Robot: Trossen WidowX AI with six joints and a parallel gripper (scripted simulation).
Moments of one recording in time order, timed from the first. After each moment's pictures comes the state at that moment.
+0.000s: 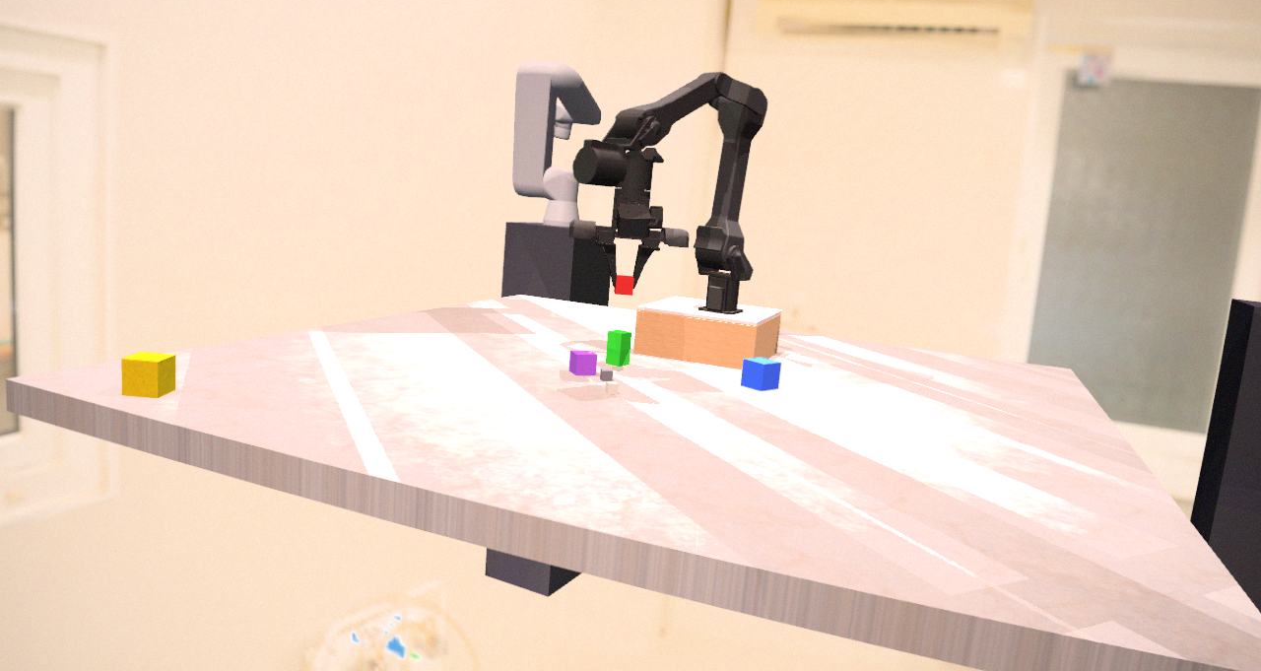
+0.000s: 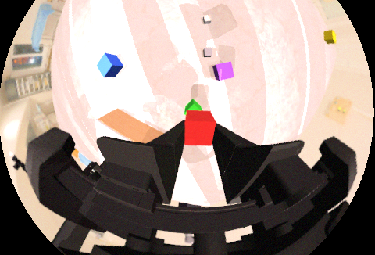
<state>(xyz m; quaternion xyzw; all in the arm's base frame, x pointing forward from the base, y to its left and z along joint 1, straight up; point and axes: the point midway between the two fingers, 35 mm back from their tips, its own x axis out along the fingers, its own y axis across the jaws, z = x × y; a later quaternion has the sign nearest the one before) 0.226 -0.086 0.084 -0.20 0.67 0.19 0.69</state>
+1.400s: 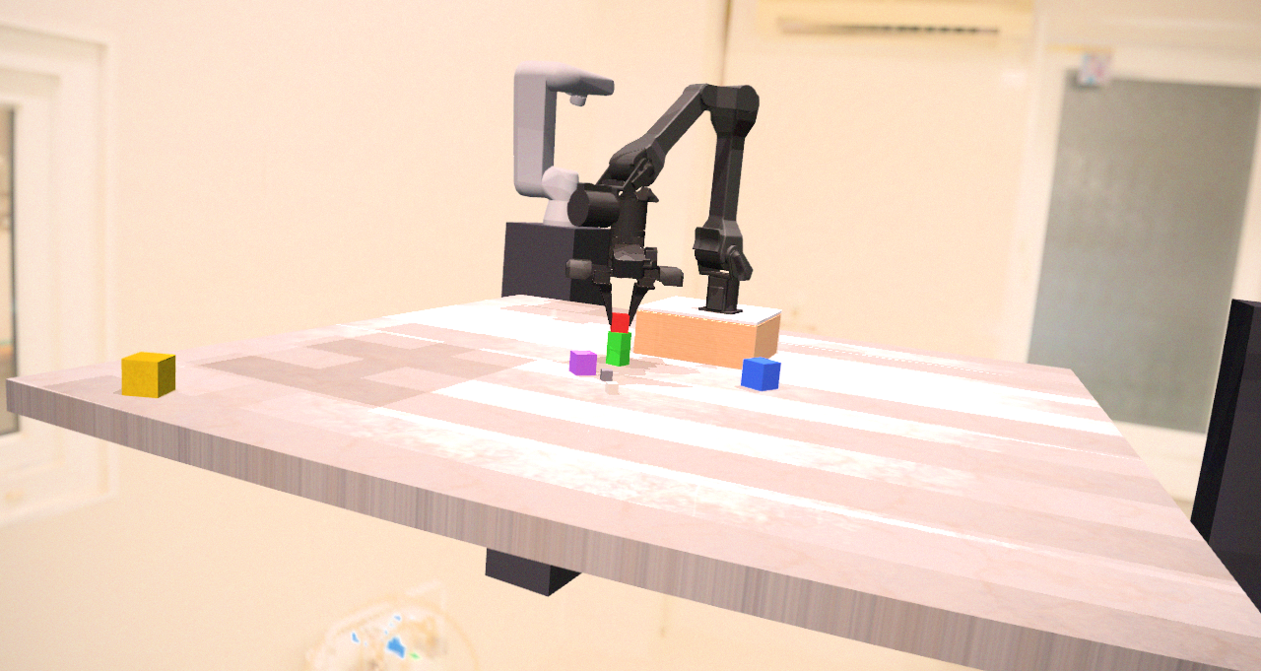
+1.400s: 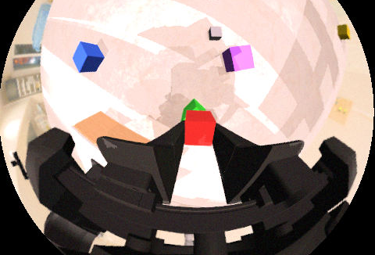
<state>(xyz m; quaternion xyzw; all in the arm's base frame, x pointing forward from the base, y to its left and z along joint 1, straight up) 0.215 -0.095 0.020 -0.20 0.67 0.19 0.69</state>
